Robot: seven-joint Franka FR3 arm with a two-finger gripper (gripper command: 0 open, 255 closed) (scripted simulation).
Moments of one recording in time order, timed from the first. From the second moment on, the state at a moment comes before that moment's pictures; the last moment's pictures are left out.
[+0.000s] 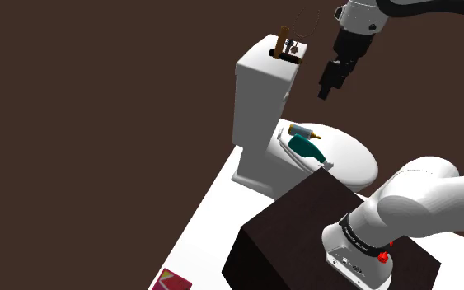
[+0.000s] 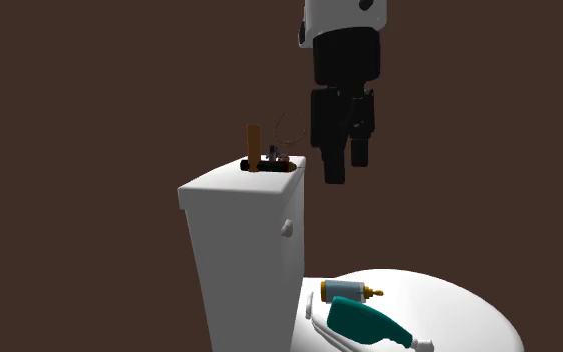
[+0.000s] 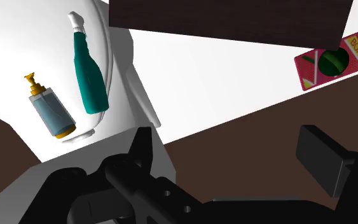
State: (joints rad) arm -0.02 -0.75 -0.02 -2.38 -0.08 1.58 -0.14
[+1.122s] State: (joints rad) arm -0.03 -0.28 -0.24 -2.04 -0.15 1.79 -0.54
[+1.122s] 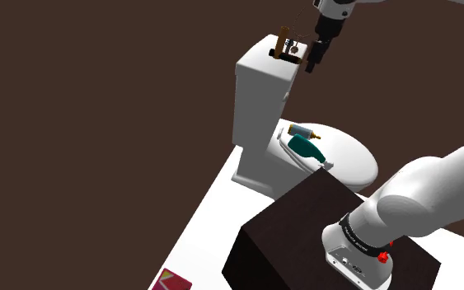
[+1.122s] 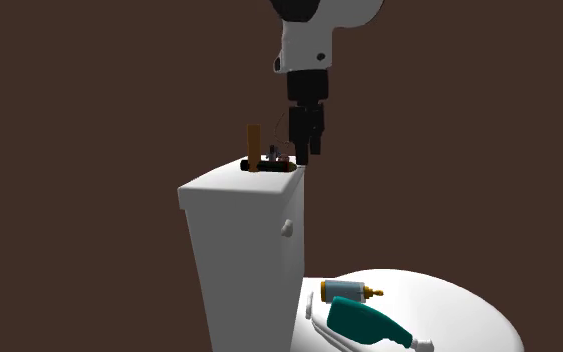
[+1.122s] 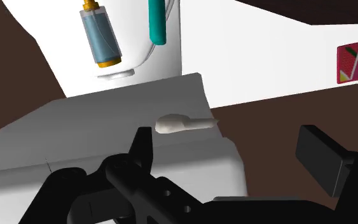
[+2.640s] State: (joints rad) arm -0.10 0.28 -0.32 -1.53 0.03 1.87 -0.91
